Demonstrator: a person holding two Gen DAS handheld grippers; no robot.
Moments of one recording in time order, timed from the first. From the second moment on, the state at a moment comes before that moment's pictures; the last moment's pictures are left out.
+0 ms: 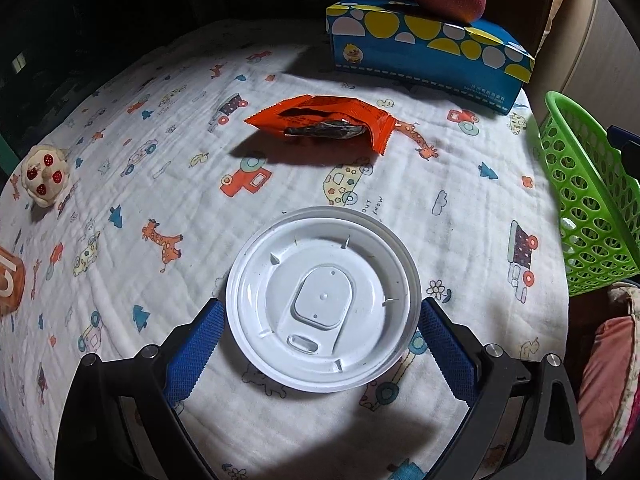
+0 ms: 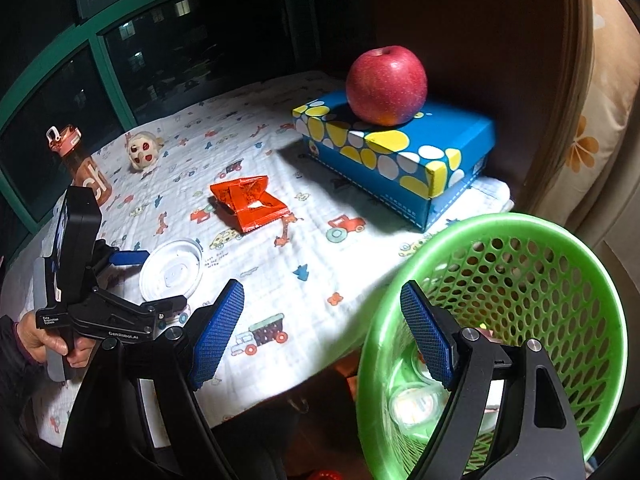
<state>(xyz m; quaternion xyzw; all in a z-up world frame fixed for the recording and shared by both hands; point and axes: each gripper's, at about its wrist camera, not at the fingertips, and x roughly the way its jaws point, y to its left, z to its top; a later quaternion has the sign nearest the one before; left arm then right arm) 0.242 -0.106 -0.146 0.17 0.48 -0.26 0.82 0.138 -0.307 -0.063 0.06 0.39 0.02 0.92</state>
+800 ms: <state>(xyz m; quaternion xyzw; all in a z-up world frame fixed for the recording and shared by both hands) 0.235 -0.038 -0.093 0.10 0.45 -0.21 0.86 0.261 -0.238 -0.098 0.00 0.44 0.09 0.89</state>
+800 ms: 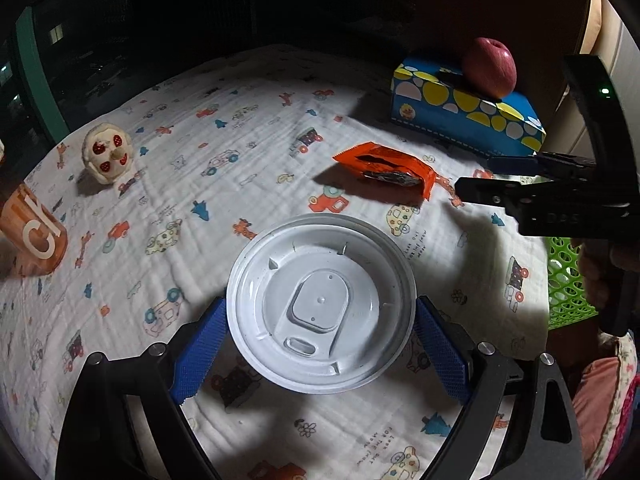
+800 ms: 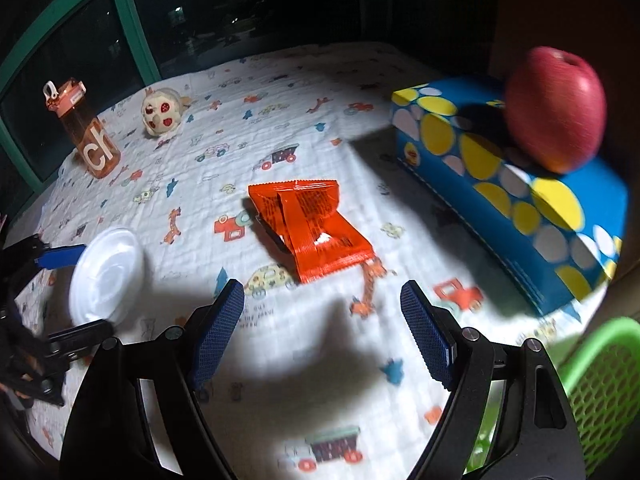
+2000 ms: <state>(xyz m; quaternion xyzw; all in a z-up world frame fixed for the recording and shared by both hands) 0.242 -0.004 -0.084 0.06 0.46 -0.18 0.87 0.341 -0.220 -0.139 -0.01 0.48 0.11 0.87</state>
